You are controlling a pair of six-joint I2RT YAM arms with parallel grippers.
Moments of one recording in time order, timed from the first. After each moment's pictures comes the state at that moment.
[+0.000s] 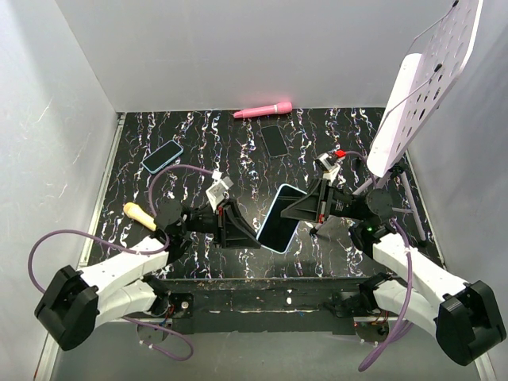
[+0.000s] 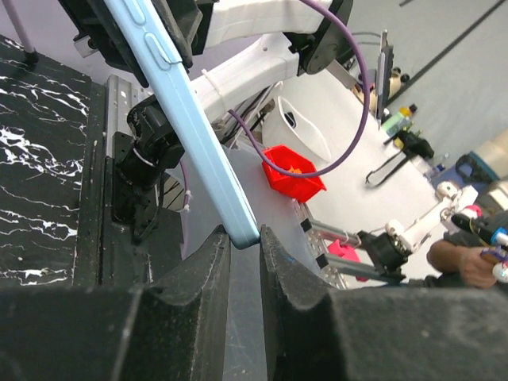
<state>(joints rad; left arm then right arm) -0.70 1.01 0.44 0.94 1.03 -1.00 0.53 0.95 0.48 0.88 -0.96 1.36</state>
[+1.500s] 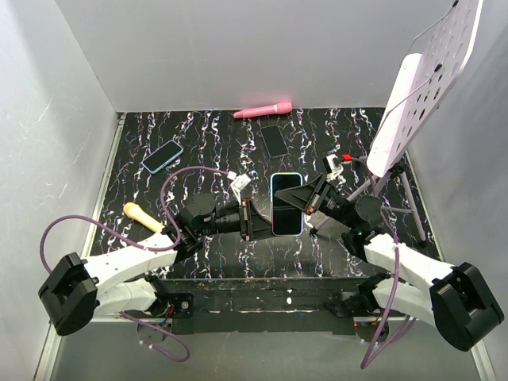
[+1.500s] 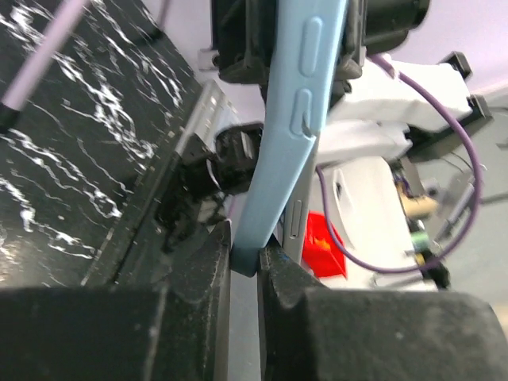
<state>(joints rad) -0.85 1.13 0.58 0.52 0.61 -0.99 0.59 1.03 0.39 1.05 -0.59 1.37</state>
